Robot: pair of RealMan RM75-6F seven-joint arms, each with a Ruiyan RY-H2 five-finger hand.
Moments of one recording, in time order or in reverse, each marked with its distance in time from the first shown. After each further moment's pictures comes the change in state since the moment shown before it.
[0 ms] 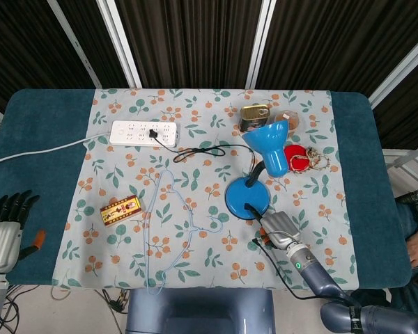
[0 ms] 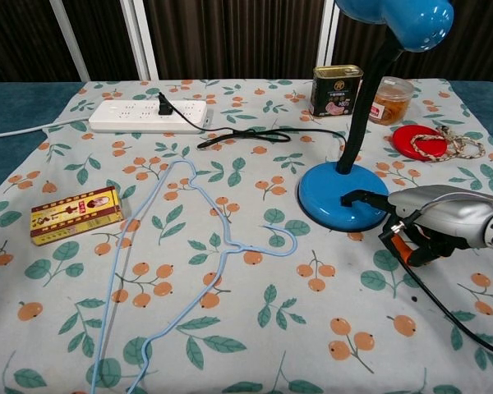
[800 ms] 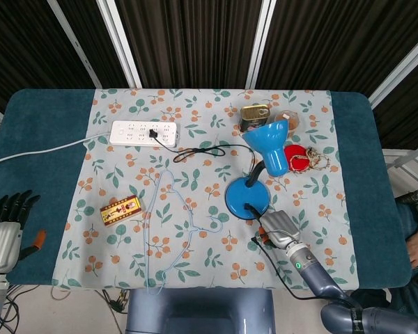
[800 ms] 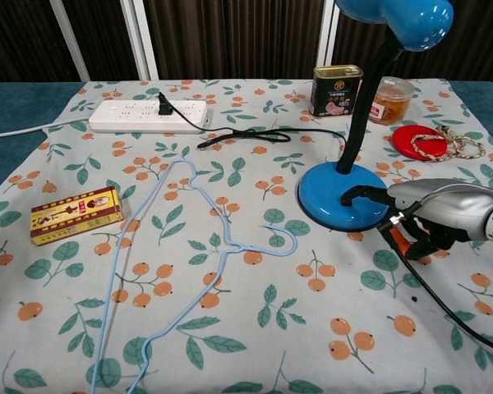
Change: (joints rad) left arm 0.001 -0.001 0.000 0.000 0.002 0.002 -0.006; right arm -0.023 0.008 0.028 -0.028 -0.046 0.019 0.020
